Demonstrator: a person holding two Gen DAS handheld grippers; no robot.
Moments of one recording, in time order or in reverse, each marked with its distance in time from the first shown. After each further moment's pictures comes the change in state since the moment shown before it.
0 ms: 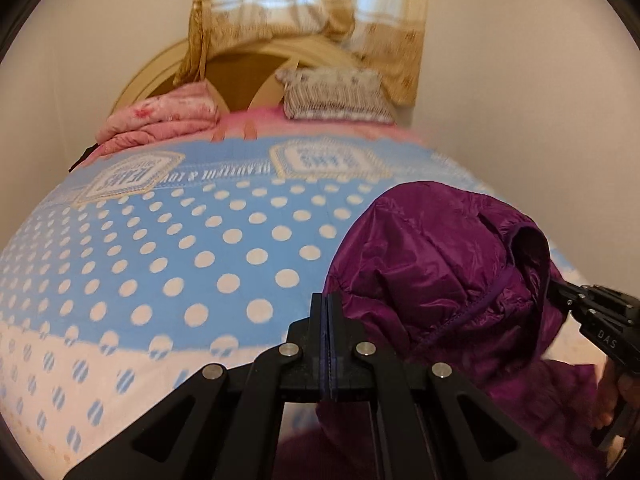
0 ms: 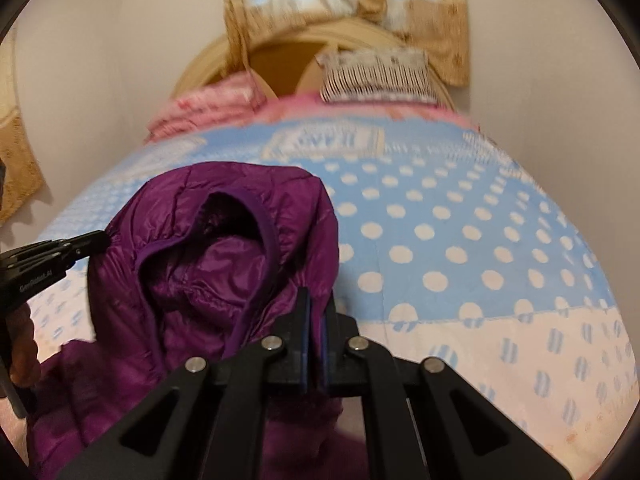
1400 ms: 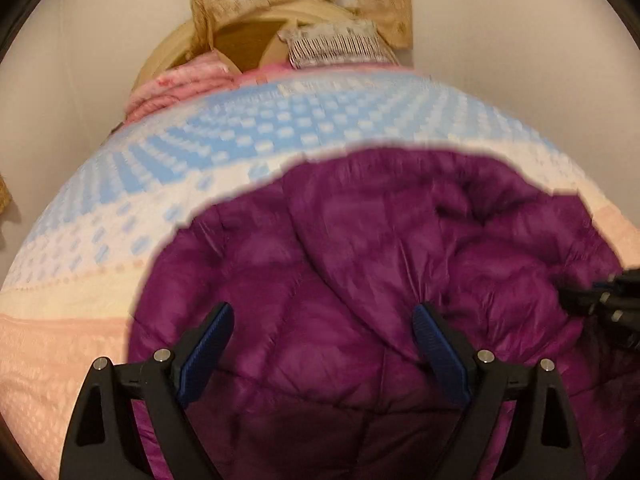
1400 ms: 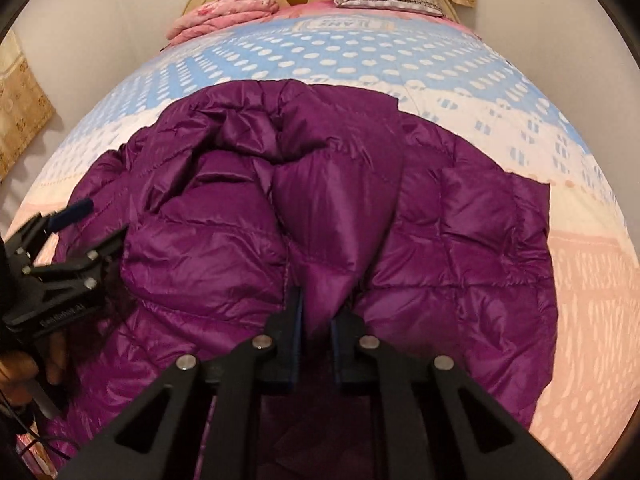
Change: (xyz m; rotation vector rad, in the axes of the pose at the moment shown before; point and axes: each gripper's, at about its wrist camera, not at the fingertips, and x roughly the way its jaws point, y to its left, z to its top) left arm -0.109 -0.057 -0.165 0.087 0.127 0.143; right arm -0.070 0.053 -0.143 0.006 0.394 0.013
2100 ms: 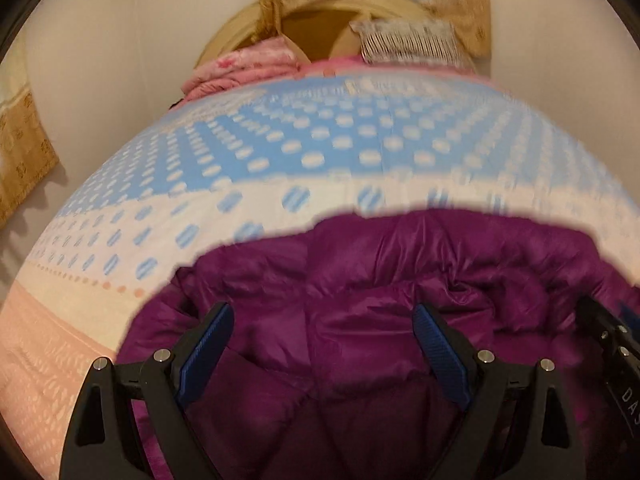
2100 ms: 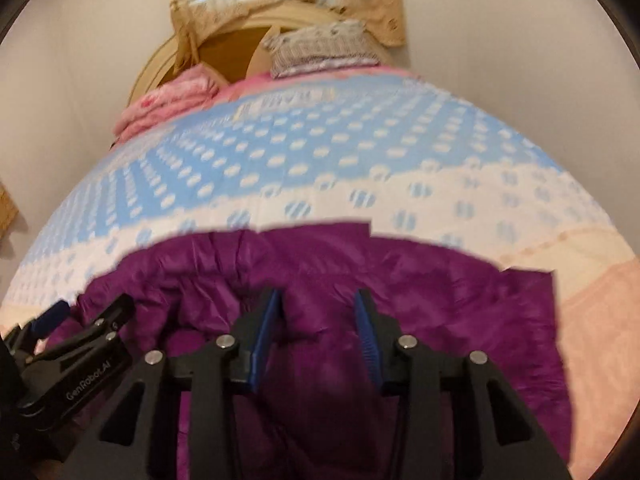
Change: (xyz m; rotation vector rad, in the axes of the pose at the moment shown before) left arm 0.094 -0.016 0.042 -0.128 0.096 0.234; right arm 0.042 -0.007 0.062 0.210 -0.250 -0.127
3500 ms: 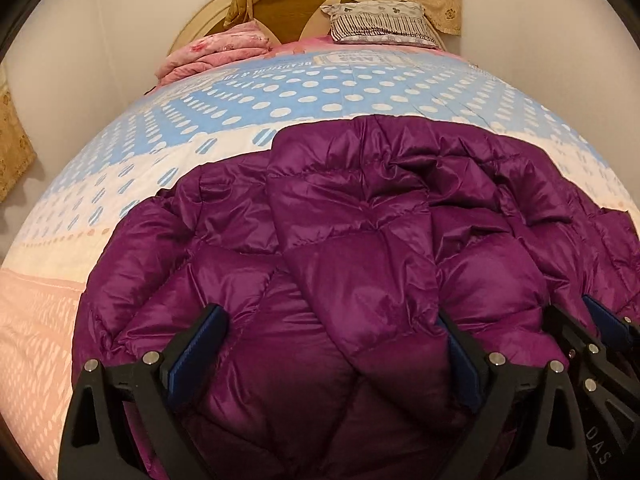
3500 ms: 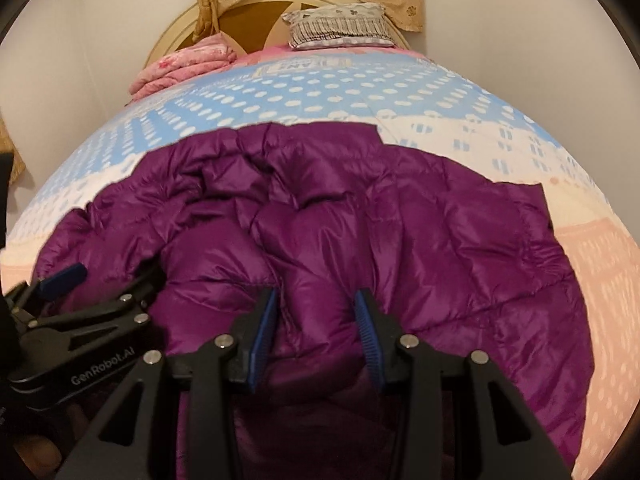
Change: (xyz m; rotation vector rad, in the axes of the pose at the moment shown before) left arm -0.031 -0.005 -0.056 0.034 0.027 -0.102; right arm -0.035 0.009 -0.063 -0.071 0.054 0.021
